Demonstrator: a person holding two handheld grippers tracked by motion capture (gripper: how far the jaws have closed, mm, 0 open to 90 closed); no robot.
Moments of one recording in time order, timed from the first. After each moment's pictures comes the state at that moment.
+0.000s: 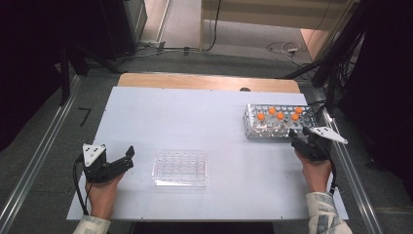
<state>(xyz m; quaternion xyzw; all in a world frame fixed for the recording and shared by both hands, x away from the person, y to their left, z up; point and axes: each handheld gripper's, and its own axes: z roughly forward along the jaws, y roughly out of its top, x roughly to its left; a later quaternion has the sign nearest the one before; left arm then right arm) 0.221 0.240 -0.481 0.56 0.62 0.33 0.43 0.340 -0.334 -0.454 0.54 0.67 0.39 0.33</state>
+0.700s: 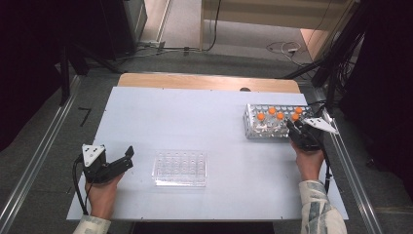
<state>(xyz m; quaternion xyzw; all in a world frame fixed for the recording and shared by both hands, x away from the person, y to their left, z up) 0.221 0.241 -0.482 0.56 0.63 0.33 0.43 0.369 -0.321 -0.457 0.54 0.66 0.40 0.34</state>
